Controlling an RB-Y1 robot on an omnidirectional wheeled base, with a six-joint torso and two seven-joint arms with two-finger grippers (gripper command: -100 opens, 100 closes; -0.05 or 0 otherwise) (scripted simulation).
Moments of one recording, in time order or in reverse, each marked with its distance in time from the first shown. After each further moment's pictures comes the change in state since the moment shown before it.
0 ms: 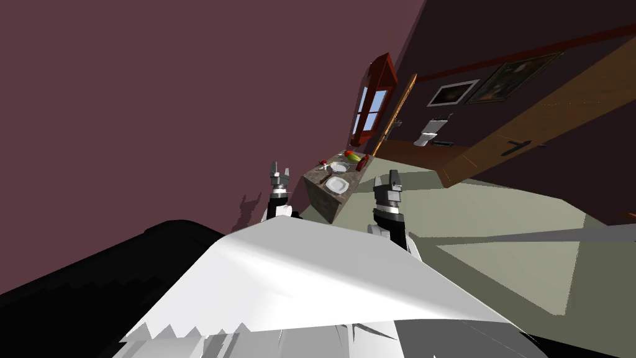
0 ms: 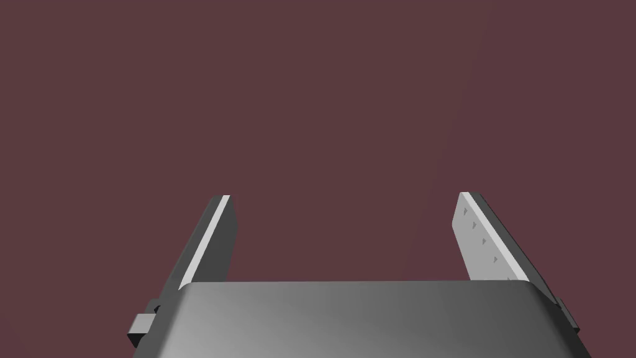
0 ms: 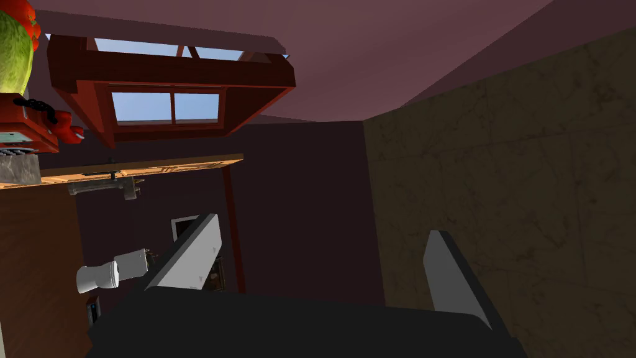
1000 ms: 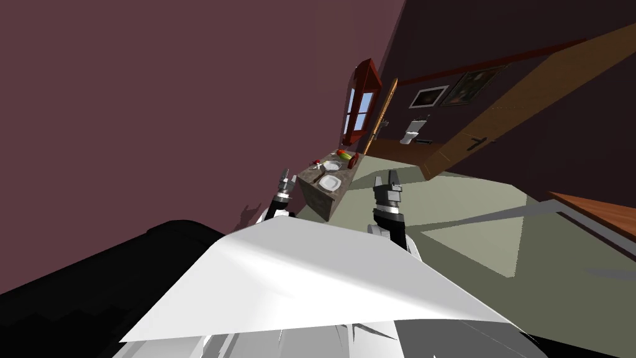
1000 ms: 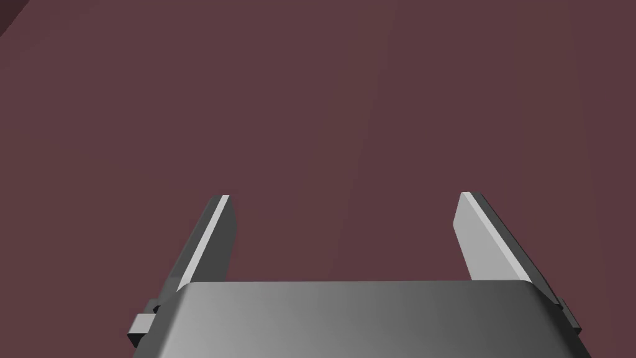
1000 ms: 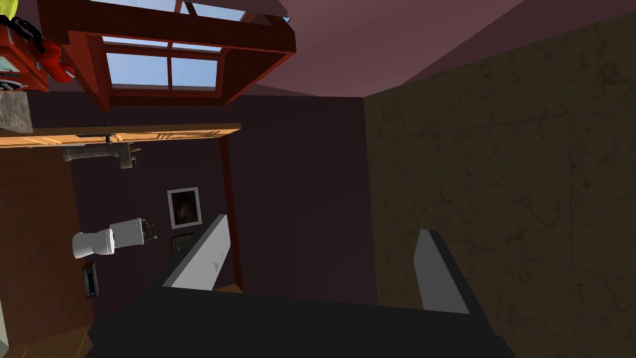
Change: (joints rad) left arm 0.037 0.275 -0.091 0.086 0.034 -0.009 0.022; right arm 0.000 0.000 0.000 0.000 0.000 0.000 0.000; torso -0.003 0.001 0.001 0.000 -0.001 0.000
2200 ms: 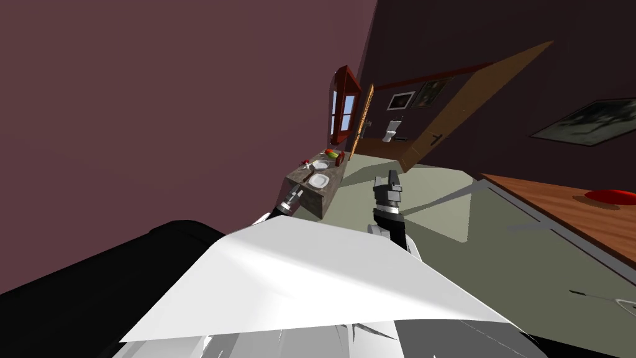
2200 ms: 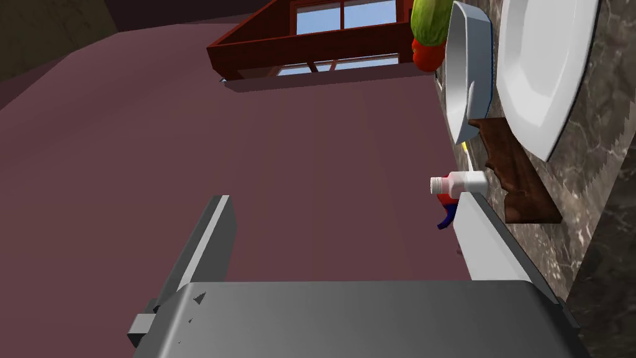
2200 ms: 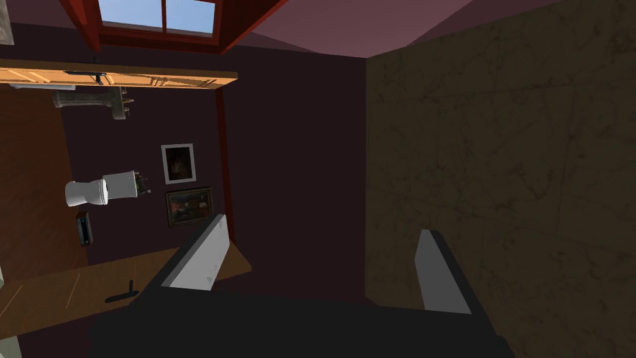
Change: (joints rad) left arm 0.047 0.346 -0.189 0.166 0.039 -0.037 0.027; right arm 0.000 0.000 0.000 0.000 0.000 0.000 0.000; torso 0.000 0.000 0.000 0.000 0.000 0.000
